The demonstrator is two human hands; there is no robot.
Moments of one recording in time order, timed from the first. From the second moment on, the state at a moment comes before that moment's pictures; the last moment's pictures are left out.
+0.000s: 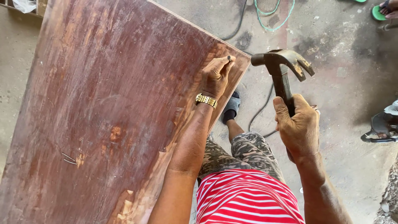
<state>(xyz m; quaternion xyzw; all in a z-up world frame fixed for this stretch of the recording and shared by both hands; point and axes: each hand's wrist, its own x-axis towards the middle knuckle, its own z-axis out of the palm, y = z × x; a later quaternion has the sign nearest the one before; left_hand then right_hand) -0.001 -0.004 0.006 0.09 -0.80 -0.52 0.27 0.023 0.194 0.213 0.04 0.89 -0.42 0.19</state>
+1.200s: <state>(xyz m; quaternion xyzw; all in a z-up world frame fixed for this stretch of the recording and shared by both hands) 0.006 0.001 0.022 0.06 -0.87 -0.41 0.27 0.015 0.173 0.207 -0.18 0.97 -0.17 0.05</state>
